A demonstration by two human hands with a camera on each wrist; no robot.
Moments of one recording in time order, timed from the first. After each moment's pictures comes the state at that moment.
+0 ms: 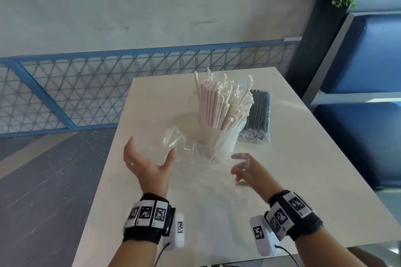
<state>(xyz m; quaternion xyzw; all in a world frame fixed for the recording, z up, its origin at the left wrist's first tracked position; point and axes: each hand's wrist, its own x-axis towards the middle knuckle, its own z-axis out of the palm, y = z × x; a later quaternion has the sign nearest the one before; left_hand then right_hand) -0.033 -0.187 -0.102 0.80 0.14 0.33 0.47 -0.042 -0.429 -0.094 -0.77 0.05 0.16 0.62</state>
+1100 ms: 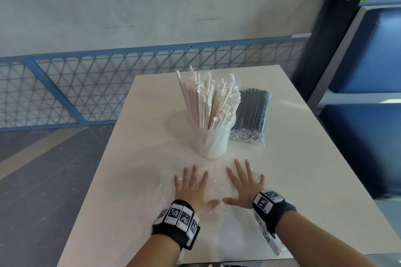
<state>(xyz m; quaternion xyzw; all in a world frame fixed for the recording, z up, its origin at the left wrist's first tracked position) -0.056 -0.281 -0.162 0.96 -0.05 -0.28 -0.01 -0.033 -0.465 -0.164 -0.94 -0.13 0.32 0.03</state>
